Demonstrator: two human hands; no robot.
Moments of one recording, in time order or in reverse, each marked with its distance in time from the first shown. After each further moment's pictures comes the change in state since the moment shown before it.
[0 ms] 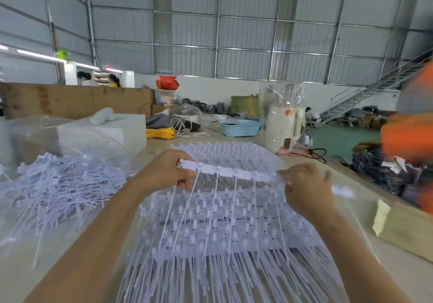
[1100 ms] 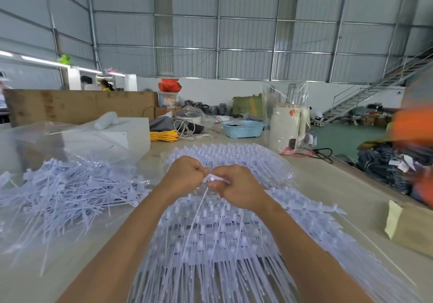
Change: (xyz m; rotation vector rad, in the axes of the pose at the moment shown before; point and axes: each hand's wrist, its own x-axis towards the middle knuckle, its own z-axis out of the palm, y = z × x) left_hand 0.009 0.007 0.028 0.092 0.172 -0.109; right_hand 0.028 -0.112 0.011 0.843 -0.154 -0.391
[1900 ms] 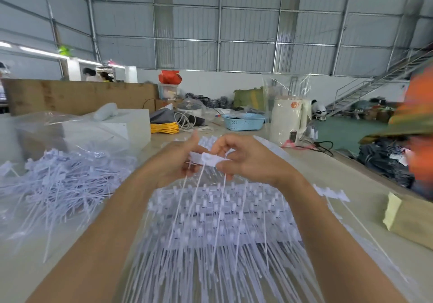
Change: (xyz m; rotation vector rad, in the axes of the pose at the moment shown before) left_hand -0.002 0.009 -0.022 -0.542 -0.233 -0.190; right_hand -0.010 -0.036 -0.049 0.334 -0.142 -0.059
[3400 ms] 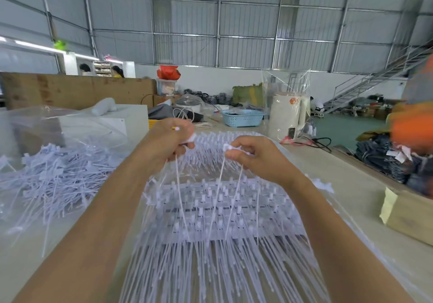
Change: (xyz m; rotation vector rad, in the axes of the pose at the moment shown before) left_hand -0.007 0.017 -0.012 0.021 0.154 0.161; right_hand -0.005 0.030 -0.010 -0.282 0.202 0.019
